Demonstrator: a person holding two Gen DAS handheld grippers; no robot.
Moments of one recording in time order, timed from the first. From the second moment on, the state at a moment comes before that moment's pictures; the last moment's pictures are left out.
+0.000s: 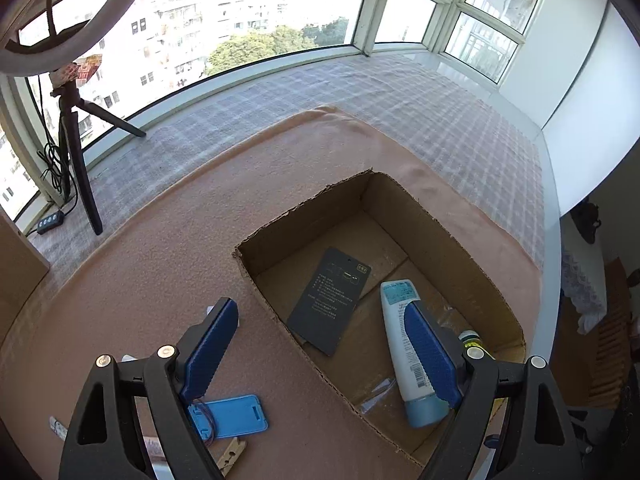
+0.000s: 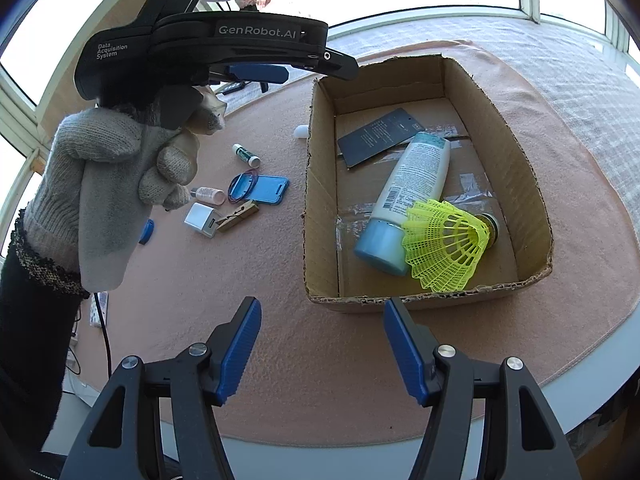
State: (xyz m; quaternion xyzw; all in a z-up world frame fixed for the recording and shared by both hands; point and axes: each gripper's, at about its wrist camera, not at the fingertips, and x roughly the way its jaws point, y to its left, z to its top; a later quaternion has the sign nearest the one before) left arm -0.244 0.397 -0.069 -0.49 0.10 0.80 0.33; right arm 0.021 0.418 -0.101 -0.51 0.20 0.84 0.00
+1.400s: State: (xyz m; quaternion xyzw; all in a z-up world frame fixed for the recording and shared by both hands) left arm -0.166 0.024 -0.121 -0.53 -0.04 0.84 0.05; right arm -0.170 0.331 -0.146 -0.58 0.18 0.79 -0.11
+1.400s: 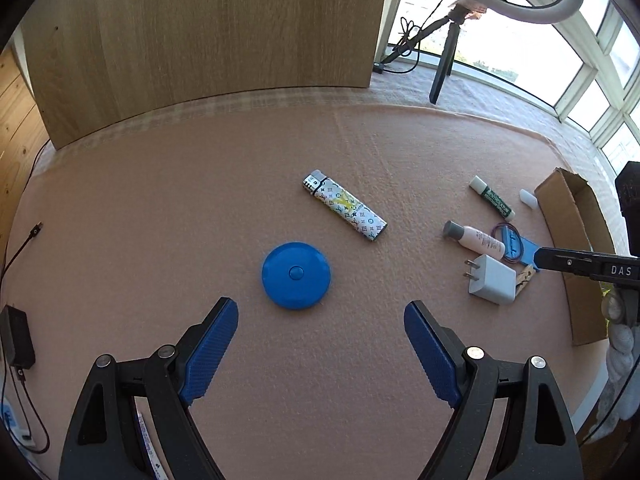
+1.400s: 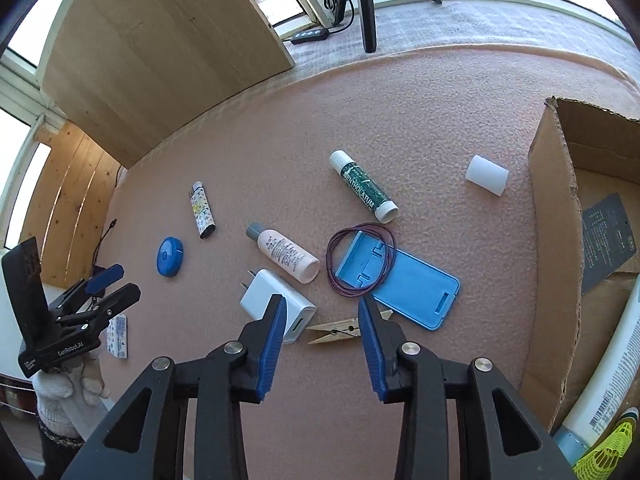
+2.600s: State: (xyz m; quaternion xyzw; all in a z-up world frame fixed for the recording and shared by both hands) left arm -0.186 0.030 -0.146 -0.54 -0.02 0.84 0.02; right arm -0.110 0.305 -0.170 -0.61 0.12 0.77 -0.12
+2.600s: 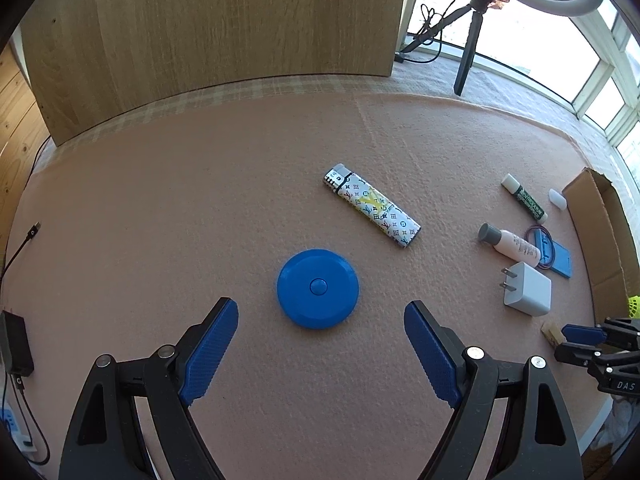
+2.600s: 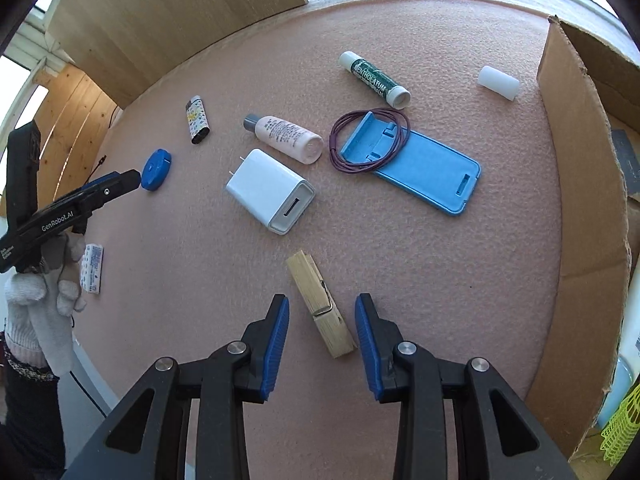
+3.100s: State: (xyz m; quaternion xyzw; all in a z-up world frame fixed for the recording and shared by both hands) left arm -0.207 0.039 -0.172 -0.55 0.01 0.83 0.00; right arm -0.098 0.269 -0.168 -0.58 -0.04 0.81 -0.07
